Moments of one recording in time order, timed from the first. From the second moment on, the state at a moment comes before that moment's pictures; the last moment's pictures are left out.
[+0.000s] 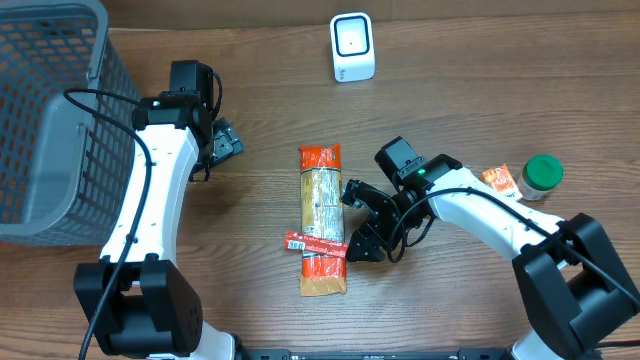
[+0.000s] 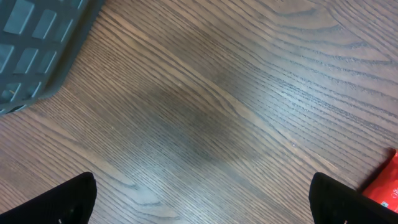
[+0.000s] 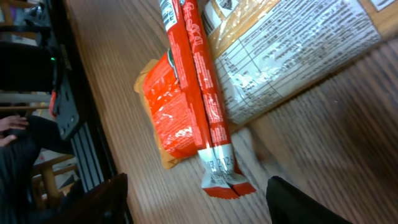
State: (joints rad) left arm 0.02 1.70 1.47 -1.12 -0.27 -0.57; right arm 0.58 1.80 1.11 -0.78 -0.73 -0.32
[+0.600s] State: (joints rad) left arm 0.02 1.70 1.47 -1.12 -0.27 -0.57; right arm 0.56 1.88 1.11 -0.76 -0.75 -0.23
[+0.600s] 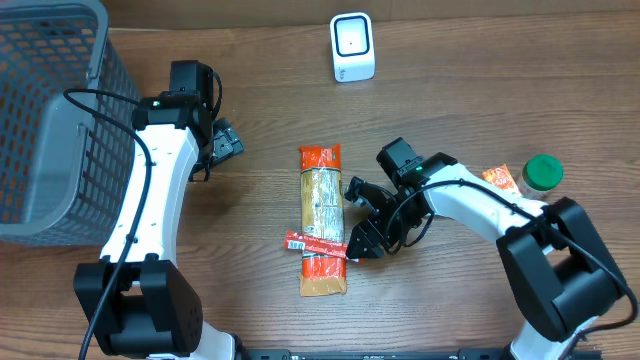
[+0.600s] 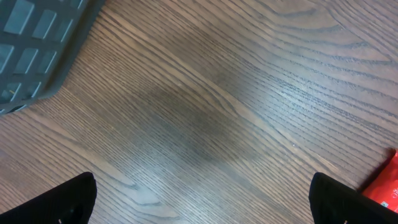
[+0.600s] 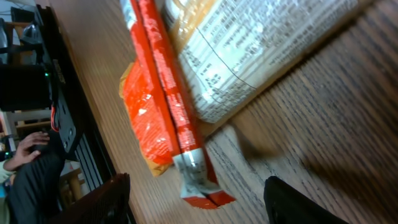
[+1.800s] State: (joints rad) left arm 0.02 1.70 1.47 -1.12 -0.27 -0.57; right arm 0.56 1.92 1.11 -0.77 -0.91 -0.19
